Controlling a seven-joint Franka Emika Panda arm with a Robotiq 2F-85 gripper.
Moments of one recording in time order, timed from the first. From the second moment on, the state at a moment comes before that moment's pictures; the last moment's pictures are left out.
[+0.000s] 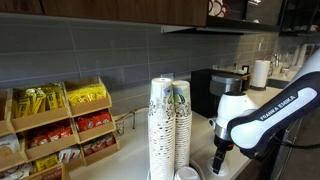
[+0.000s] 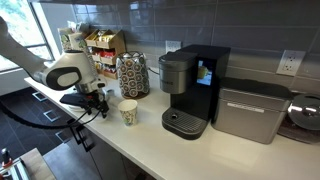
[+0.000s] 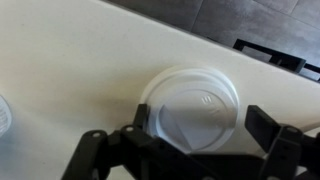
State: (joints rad) arm 0.14 -0.18 0.02 -2.74 0.08 2.63 -0.28
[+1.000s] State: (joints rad) arm 0.14 -0.18 0.02 -2.74 0.09 2.64 -0.30
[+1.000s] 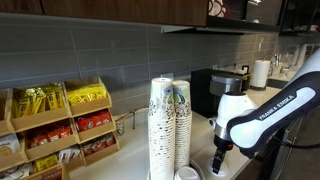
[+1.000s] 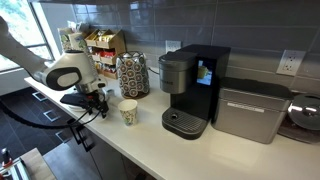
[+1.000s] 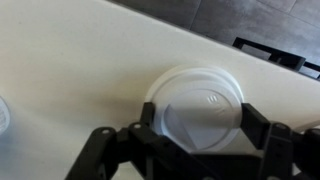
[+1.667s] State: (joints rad) arm 0.14 -0.19 0.02 -2.74 0.09 2.64 -0.30
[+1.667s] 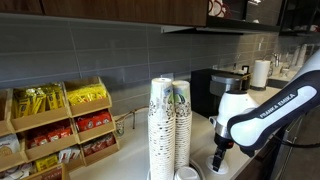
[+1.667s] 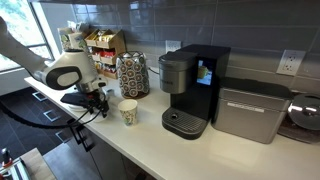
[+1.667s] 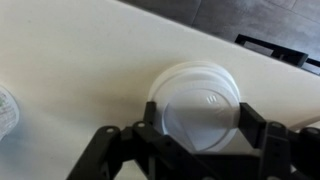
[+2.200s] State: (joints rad) arm 0.09 -0.26 0.01 -2.74 0.04 2.62 -0.30
